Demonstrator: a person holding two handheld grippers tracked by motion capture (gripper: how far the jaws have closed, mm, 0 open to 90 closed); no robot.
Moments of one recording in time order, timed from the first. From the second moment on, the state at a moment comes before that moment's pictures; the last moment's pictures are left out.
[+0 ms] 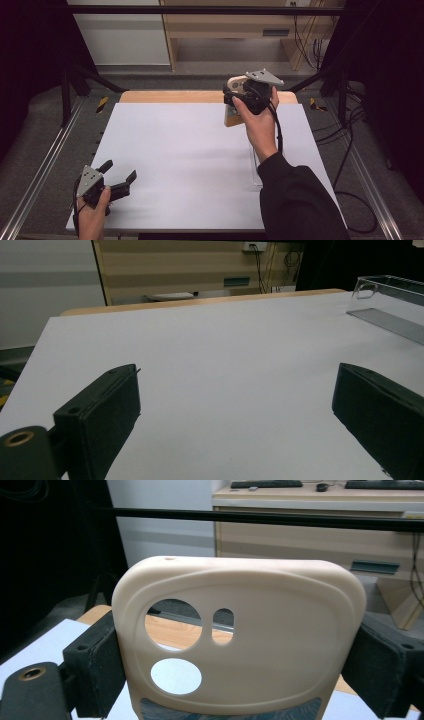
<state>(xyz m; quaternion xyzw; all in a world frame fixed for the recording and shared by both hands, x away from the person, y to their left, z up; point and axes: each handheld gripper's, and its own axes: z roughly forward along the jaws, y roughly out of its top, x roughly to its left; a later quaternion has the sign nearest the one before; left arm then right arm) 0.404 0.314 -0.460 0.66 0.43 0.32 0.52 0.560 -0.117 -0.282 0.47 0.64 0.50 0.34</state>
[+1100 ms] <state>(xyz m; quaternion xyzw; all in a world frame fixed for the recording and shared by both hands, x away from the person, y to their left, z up) 0.402 0.312 -0.458 0.66 0.42 0.31 0.53 0.580 -0.187 -0.321 0.54 0.59 0.44 0.41</state>
